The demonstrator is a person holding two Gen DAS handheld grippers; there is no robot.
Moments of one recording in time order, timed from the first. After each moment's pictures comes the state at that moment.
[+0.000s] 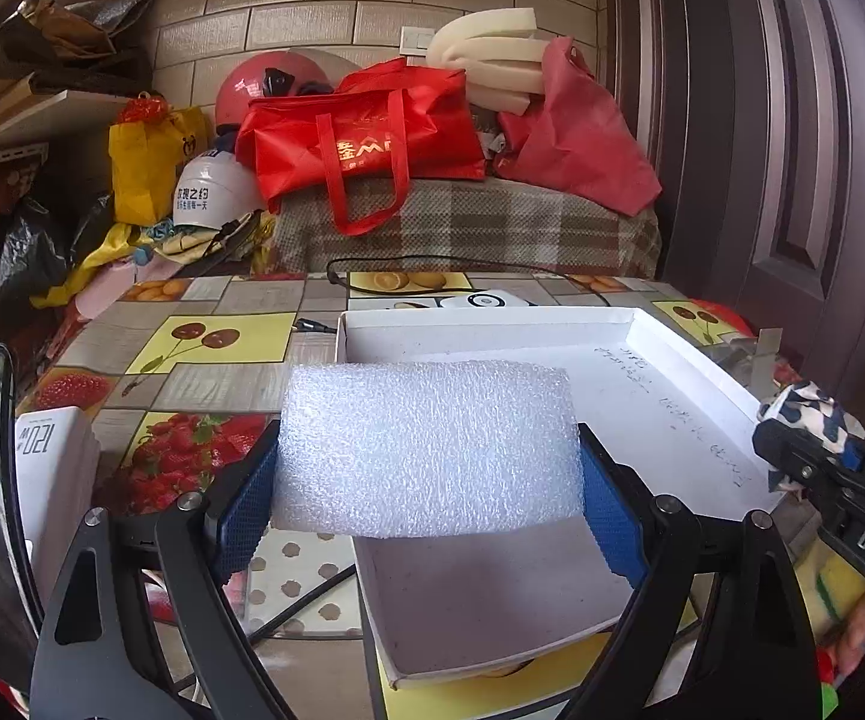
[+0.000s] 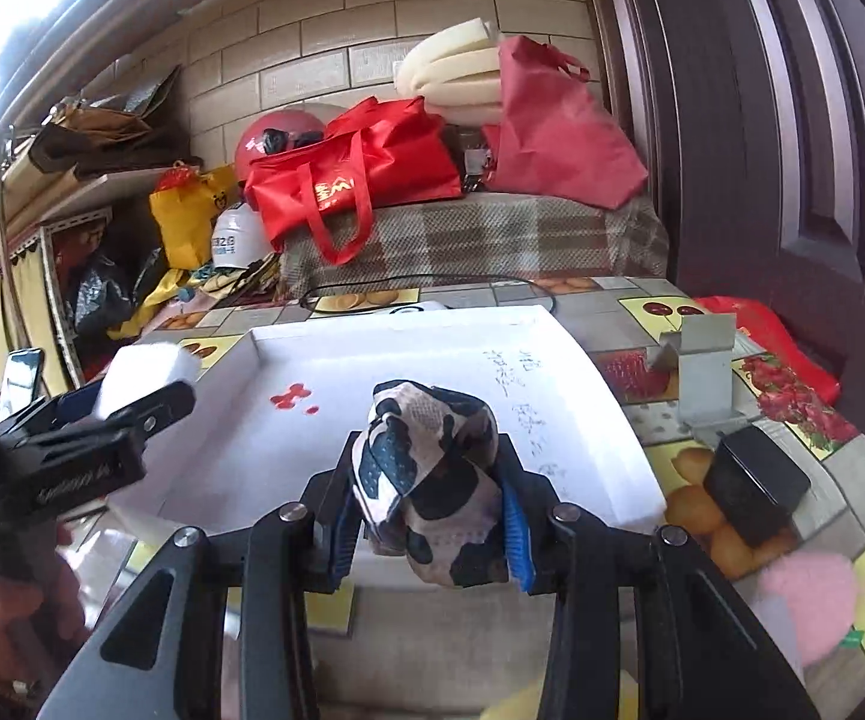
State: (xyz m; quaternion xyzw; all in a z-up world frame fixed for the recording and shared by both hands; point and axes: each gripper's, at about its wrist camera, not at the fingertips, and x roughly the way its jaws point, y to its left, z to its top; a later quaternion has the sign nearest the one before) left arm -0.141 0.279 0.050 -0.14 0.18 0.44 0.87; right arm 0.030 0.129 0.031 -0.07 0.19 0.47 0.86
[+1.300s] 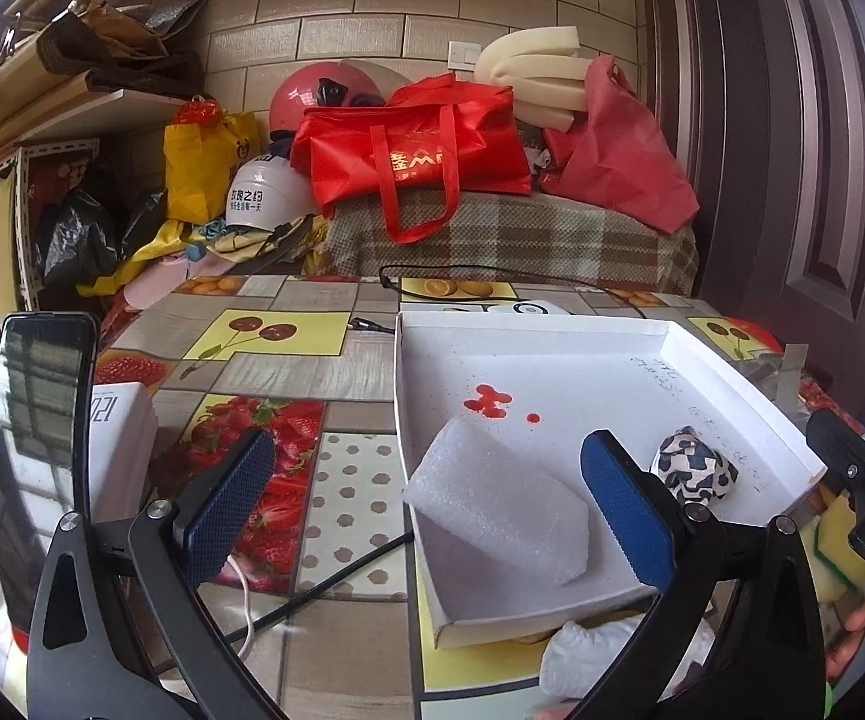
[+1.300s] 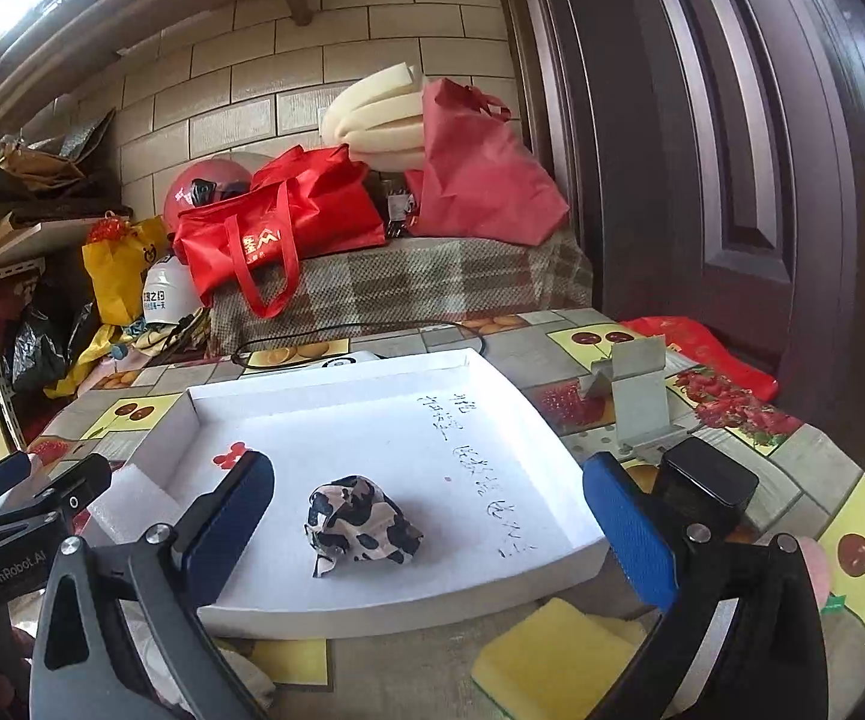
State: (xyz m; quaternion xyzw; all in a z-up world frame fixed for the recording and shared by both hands) left arm -0.166 0.262 0.051 -0.14 0.16 0.49 0.84; right arm 0.011 0.114 0.044 -0.03 0.14 0.39 0.91
